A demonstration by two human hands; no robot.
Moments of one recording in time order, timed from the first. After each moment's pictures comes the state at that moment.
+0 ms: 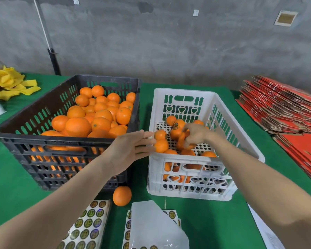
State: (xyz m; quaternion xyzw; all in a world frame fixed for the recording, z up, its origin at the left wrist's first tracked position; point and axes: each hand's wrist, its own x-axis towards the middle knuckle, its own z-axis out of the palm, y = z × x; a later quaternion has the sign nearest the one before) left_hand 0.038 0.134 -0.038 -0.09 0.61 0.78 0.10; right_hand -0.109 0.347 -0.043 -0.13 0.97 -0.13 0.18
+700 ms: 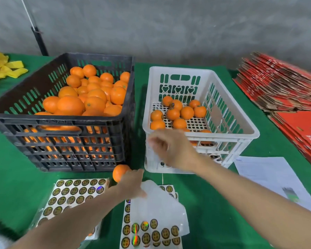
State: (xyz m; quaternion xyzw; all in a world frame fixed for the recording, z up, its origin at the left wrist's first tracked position) left_hand 0.074 0.157 -0.188 -0.01 0.95 0.15 0.27; right_hand 0.036 0.310 -0.070 -0.43 0.81 -0.37 -0.11
